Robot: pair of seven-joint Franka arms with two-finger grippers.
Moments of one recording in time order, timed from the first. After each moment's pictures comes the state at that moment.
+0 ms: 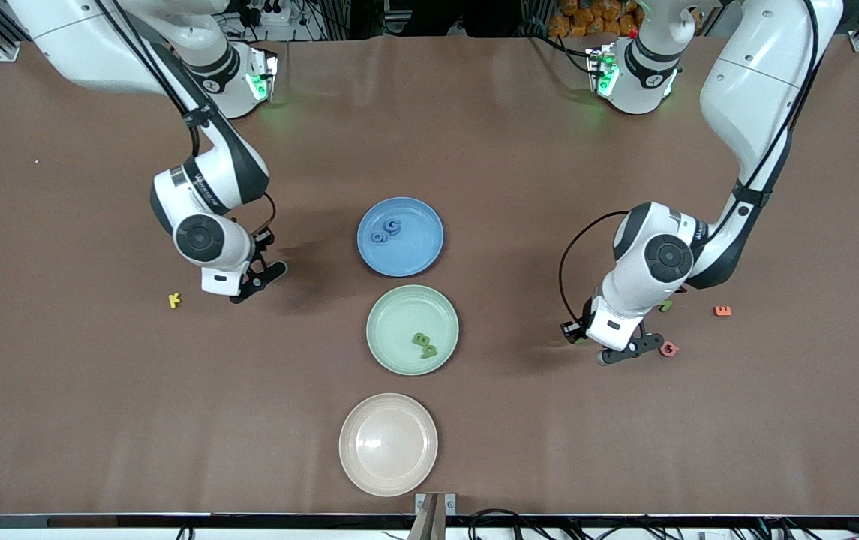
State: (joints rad) left arm -0.01 0.63 -0.36 -1.79 0.21 2.55 -0.78; right arm -0.10 0.41 0.39 -2.10 -0.27 2.14 -0.20
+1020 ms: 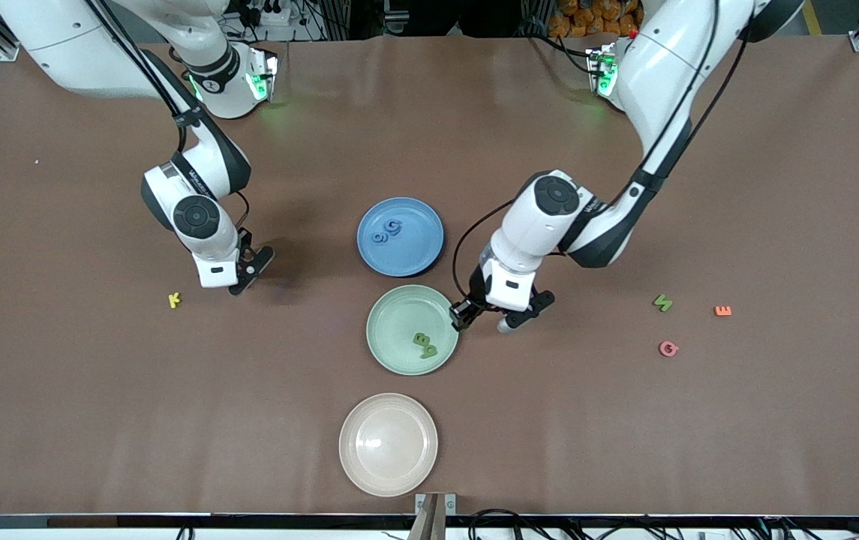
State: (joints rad) left arm -0.34 0.68 -0.33 -1.69 0.20 2.82 -1.37; right arm -0.17 0.40 0.37 -2.25 -0.56 2.37 -0.32
